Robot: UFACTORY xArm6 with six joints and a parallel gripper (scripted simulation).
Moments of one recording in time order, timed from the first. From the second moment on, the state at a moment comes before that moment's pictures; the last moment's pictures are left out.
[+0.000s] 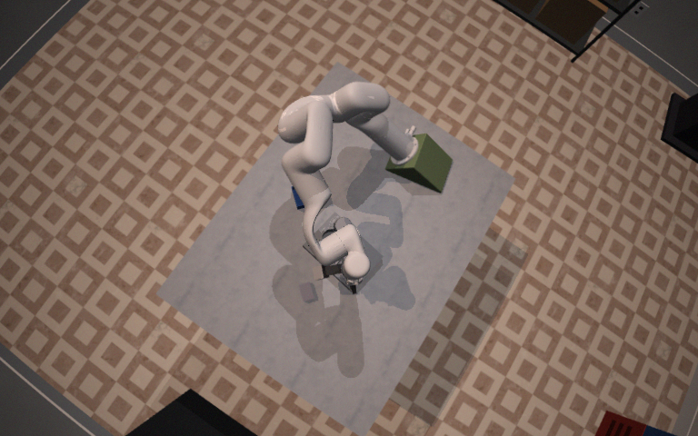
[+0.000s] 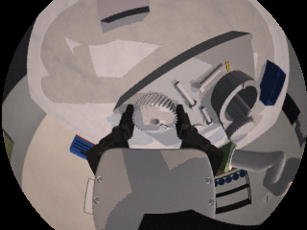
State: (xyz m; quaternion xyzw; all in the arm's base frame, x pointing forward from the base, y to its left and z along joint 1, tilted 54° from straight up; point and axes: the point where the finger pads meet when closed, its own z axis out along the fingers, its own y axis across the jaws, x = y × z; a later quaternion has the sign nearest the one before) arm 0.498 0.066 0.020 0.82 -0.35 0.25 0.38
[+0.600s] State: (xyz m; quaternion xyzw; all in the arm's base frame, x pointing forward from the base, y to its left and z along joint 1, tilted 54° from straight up) arm 0.492 0.085 0.035 0.82 -0.35 0.25 0.38
